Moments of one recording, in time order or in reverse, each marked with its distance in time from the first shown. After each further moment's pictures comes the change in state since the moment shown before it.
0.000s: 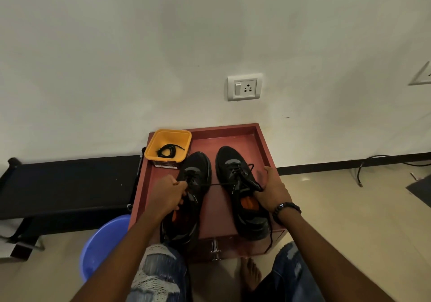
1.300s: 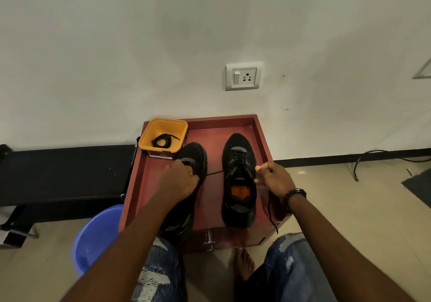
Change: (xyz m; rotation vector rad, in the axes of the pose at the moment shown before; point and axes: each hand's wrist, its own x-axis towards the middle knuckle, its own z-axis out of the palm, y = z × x) left_hand 0.023 0.012 0.030 0.667 -0.003 0.242; right_hand 0.015 0.009 -0.021 0.359 -0.082 0.029
